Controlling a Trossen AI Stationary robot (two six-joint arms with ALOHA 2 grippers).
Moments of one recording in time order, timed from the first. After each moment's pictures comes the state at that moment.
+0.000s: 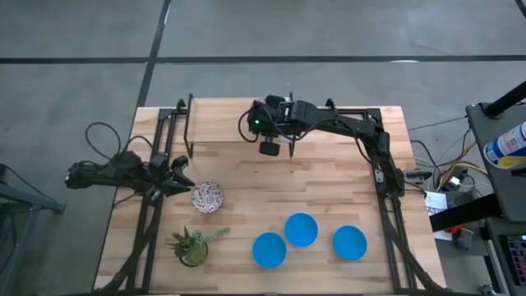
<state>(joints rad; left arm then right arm) -0.08 0.04 0.16 0.04 0.24 -0.51 -0.20 2.10 2.20 -1.16 0.39 -0.21</state>
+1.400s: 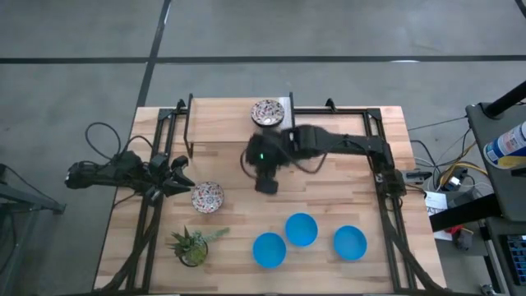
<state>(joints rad) -0.08 0.04 0.16 0.04 0.24 -0.51 0.05 2.08 2.35 -1.27 0.12 0.15</state>
